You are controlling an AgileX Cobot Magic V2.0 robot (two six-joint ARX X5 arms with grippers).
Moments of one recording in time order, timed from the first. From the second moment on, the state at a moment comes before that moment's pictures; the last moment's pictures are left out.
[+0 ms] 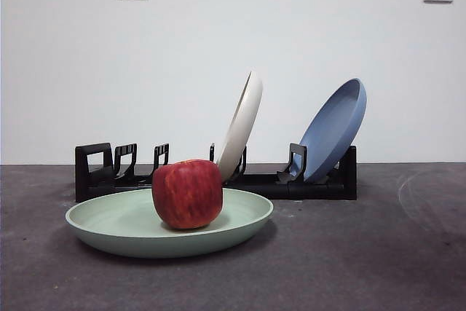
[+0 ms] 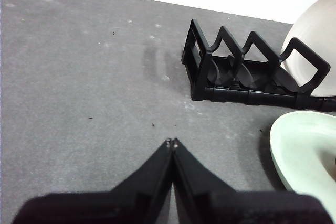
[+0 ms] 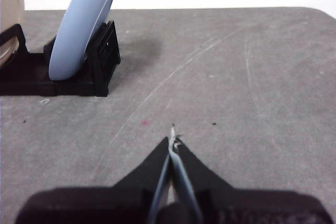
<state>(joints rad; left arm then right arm) -0.04 0.08 0.02 -0.18 0.02 -0.21 0.01 0.06 0.02 -0.17 -0.04 -0.03</state>
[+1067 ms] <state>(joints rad) -0.04 0.08 0.02 -0.18 0.02 -0.20 0.01 0.01 0.02 -0.19 -0.03 -0.05</state>
